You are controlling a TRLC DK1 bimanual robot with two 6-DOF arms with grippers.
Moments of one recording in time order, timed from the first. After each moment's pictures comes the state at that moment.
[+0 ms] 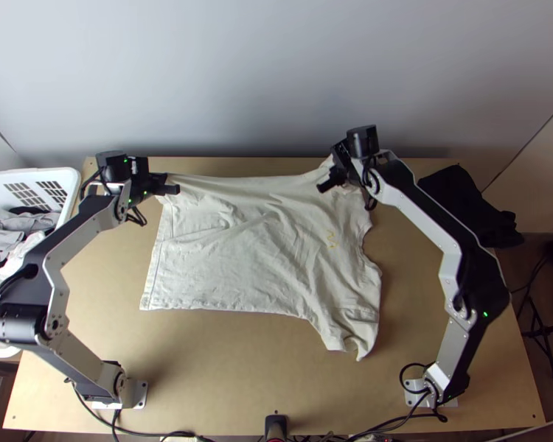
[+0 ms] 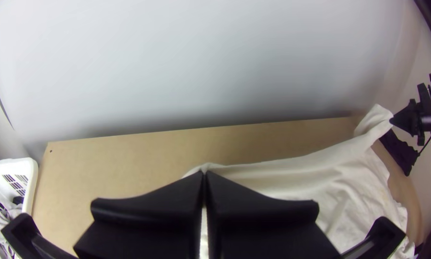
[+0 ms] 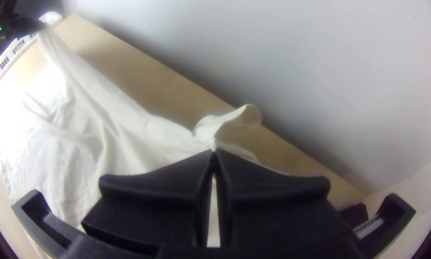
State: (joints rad) left arm 0.00 1.74 1.25 -0.03 0.17 0.04; right arm 0.40 1.96 1.70 -0.45 0.09 -0.25
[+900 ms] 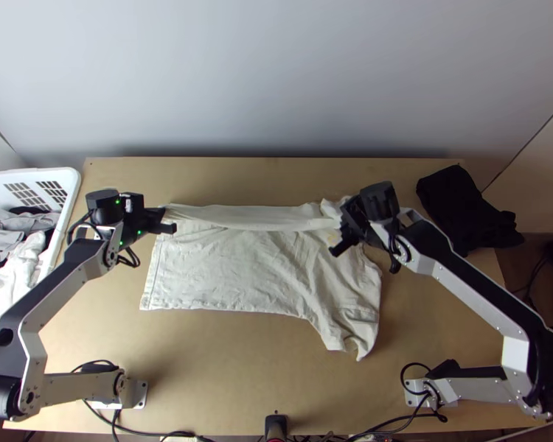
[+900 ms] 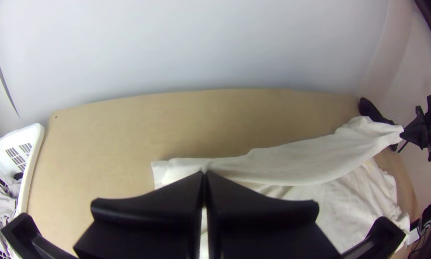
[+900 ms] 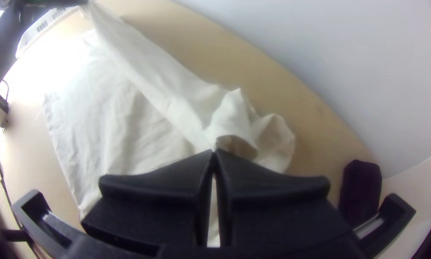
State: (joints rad) left arm -0.03 1.40 0.87 -0.04 0.19 0.04; right arm 0.52 1.45 1.14 -0.49 0.05 -0.22
